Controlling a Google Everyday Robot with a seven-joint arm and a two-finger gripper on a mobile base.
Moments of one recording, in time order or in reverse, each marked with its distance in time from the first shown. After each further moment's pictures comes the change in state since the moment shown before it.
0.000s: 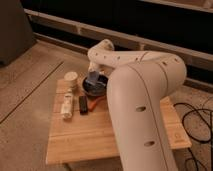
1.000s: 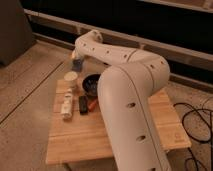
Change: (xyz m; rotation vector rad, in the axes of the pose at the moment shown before) arm -0.036 0.092 -0.020 -0.174 -0.122 -0.191
